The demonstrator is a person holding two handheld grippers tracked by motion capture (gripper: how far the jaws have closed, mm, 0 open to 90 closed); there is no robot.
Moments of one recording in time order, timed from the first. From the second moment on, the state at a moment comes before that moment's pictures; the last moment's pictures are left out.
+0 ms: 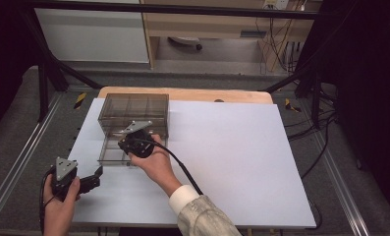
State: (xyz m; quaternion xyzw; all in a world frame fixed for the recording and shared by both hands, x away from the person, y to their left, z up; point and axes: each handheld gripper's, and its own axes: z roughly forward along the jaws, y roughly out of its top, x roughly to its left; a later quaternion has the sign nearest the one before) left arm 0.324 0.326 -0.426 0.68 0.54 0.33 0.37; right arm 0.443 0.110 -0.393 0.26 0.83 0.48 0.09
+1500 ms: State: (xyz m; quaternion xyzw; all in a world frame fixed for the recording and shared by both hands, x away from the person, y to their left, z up) left arm 0.324 0.322 -0.428 0.69 0.53 0.32 0.37; right arm 0.451 0.139 -0.414 0.26 0.84 0.47 0.06
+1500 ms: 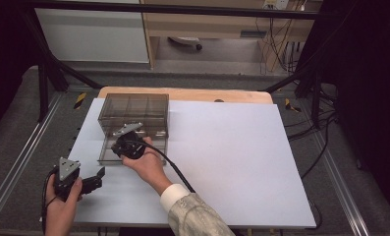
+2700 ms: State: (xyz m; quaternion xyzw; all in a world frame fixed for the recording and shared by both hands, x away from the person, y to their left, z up) left arm 0.325 0.320 -0.430 0.69 0.53 0.32 0.36; right arm 0.450 0.154 -0.424 0.25 0.85 0.46 0.04
